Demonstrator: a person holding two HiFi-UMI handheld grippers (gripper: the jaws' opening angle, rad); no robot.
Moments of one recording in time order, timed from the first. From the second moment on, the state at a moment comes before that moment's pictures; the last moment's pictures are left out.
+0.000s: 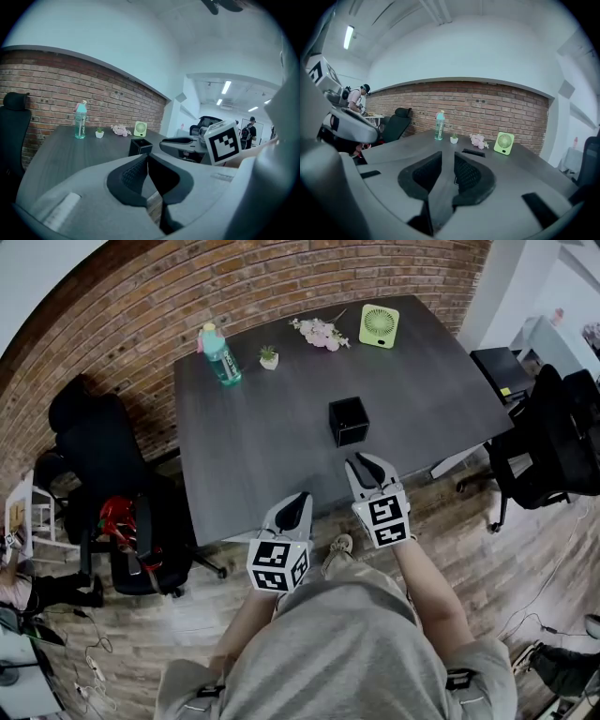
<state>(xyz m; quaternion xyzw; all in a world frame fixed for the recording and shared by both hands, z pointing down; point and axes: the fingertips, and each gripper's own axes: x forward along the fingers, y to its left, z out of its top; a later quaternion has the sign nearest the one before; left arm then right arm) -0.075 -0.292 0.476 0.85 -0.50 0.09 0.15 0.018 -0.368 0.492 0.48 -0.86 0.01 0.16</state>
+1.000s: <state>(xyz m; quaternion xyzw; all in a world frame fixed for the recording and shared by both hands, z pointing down) -0.074 -0.116 0.473 0.85 -0.50 0.08 0.14 0.017 -0.144 0.441 0.49 -0.87 0.00 0.07</state>
